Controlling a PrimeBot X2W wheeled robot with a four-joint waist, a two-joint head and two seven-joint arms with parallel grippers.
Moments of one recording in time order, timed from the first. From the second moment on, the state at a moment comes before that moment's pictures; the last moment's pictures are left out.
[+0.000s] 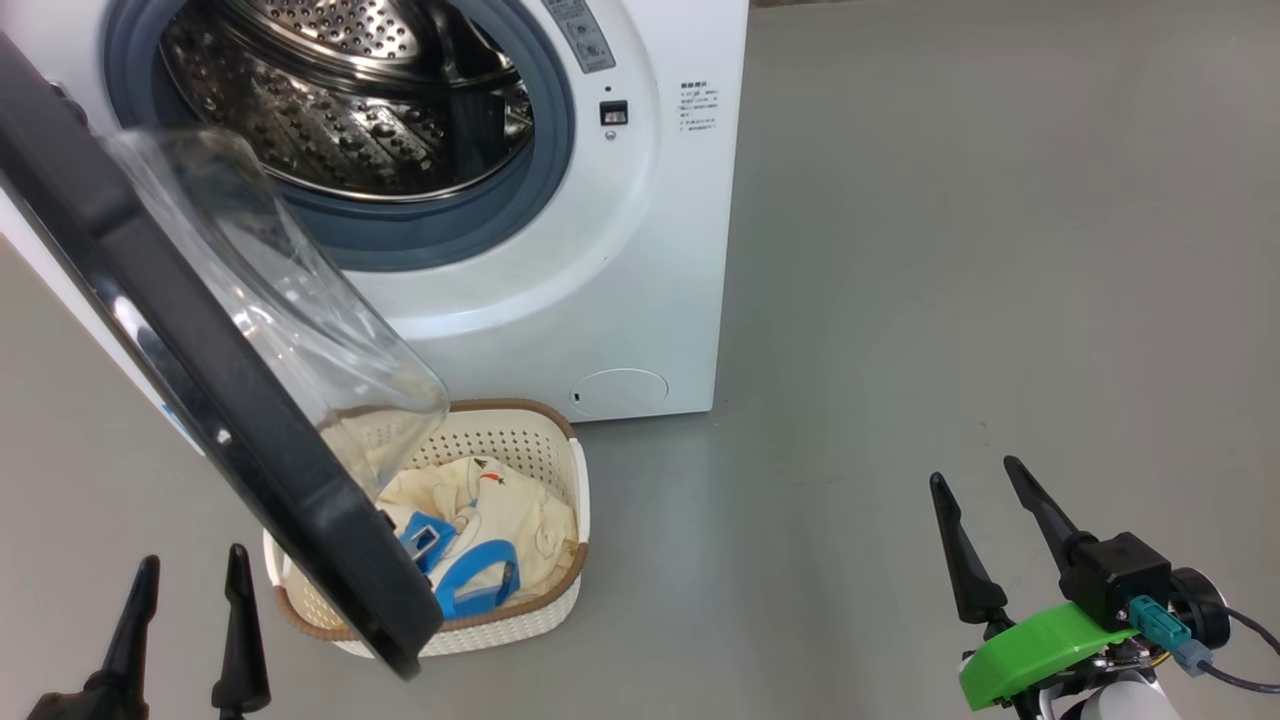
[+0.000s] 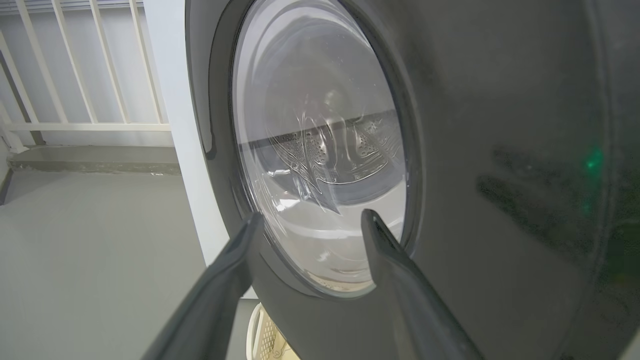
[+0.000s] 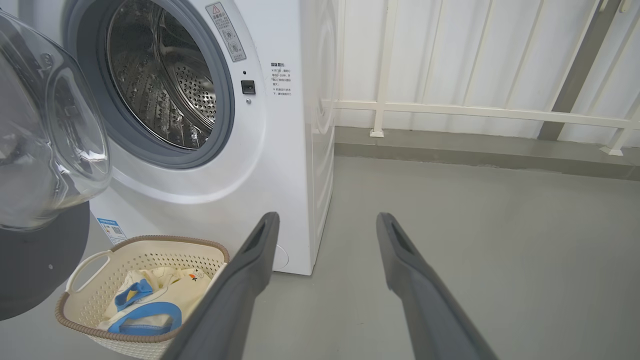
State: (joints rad) left arm 0.04 0.05 0.13 0.09 -0.17 -0.13 -0.25; right arm -0.12 -0.05 -0.04 0.24 0.03 0.13 -0.25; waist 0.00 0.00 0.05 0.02
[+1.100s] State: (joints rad) left arm -0.07 0.06 0.20 -0.36 -0.20 -0.13 -0.26; right arm -0.12 -0.05 -0.04 0.28 0.05 0.13 -0.25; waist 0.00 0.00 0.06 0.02
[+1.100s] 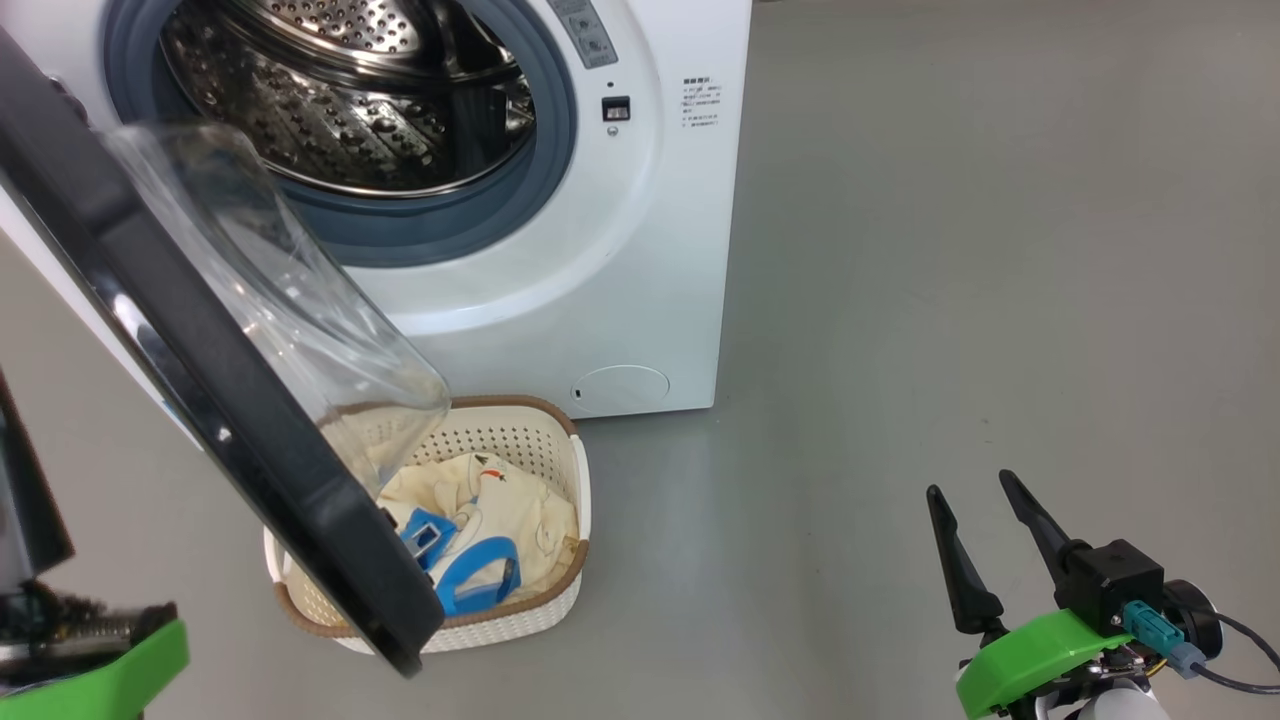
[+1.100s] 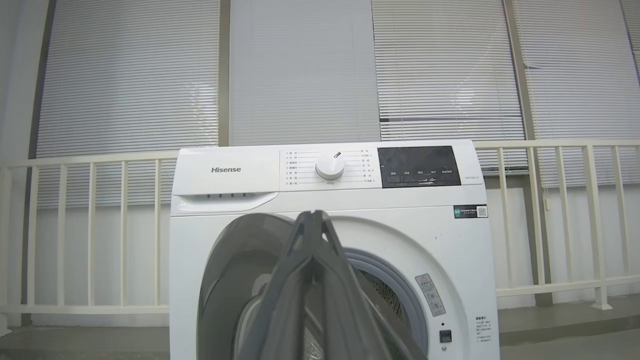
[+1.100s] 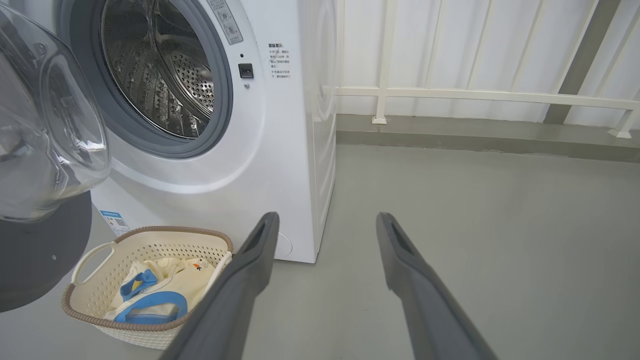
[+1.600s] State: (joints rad) left arm -0.11 0.16 -0.29 -0.51 -0.21 -0.13 -0.26; right arm -0.12 -0.05 -0.04 0.30 0.06 0.13 -0.25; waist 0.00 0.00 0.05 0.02
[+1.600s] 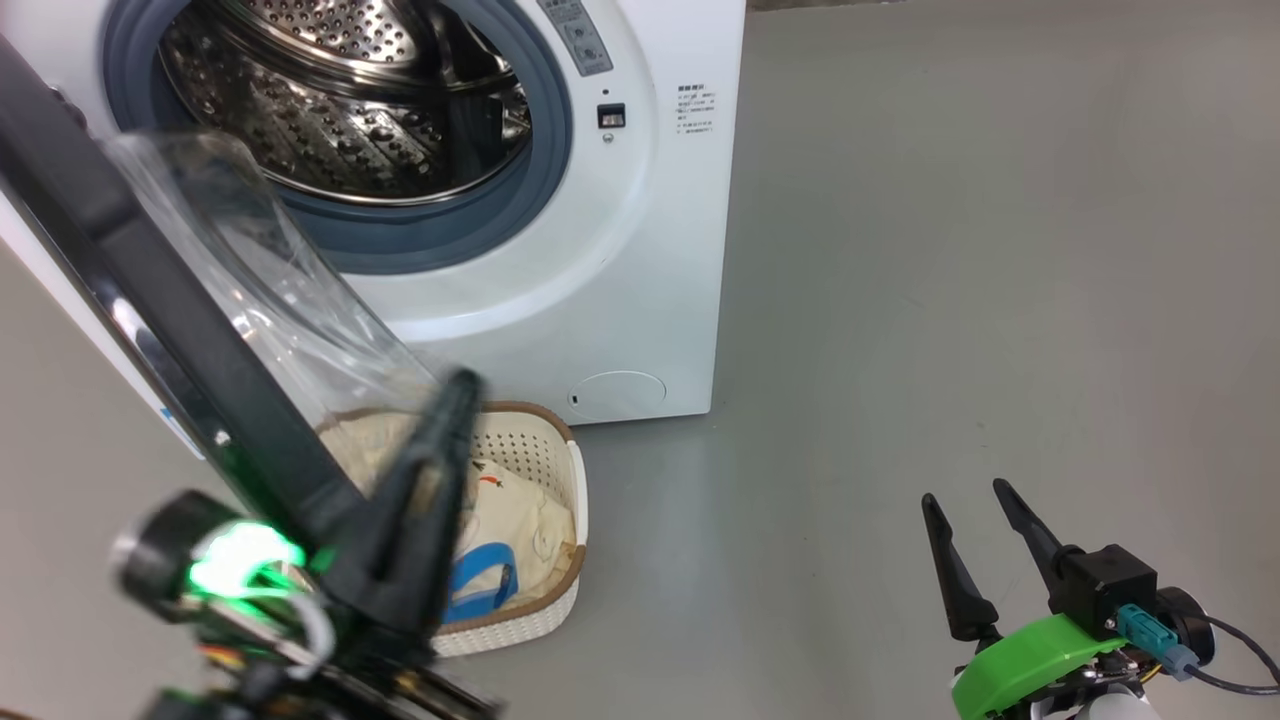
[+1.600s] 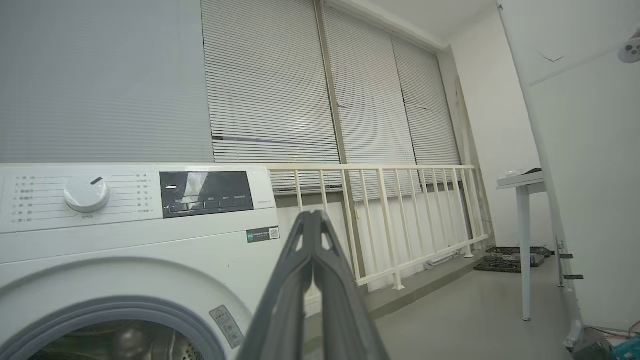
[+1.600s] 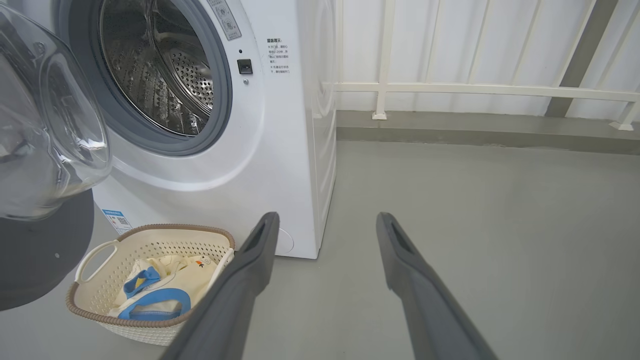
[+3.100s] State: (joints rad) left arm -0.01 0.15 -0.44 -0.02 -0.23 -0.13 -0.26; right arm -0.12 -0.05 -0.01 0.35 0.10 0.13 -0.25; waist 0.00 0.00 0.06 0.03
